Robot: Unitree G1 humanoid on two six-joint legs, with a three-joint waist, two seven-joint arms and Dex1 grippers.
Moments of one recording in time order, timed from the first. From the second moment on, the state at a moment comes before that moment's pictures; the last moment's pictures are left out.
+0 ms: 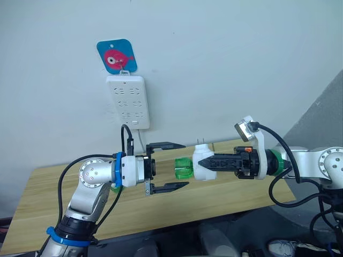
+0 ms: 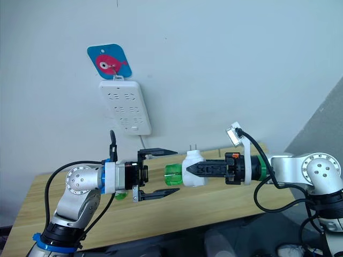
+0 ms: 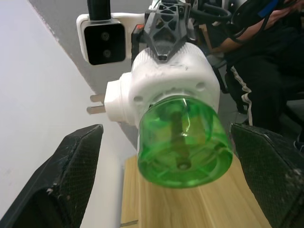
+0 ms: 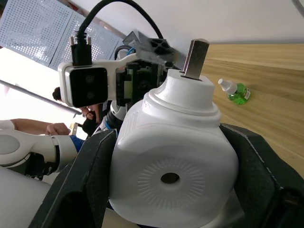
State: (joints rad) left arm -0.19 0.55 -0.11 -0.23 -0.42 -0.29 -1.20; right arm -0.47 -0.83 0.10 -0.26 1.95 1.17 0.16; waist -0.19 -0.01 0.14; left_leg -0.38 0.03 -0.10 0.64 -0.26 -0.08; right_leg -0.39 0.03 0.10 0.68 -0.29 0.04
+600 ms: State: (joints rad) left arm -0.21 0.55 -0.13 -0.22 -0.38 -0.27 -1.19; right arm -0.45 -0.80 0.10 -0.26 1.95 1.14 0.13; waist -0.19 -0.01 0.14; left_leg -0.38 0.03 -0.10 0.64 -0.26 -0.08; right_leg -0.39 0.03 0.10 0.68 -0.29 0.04
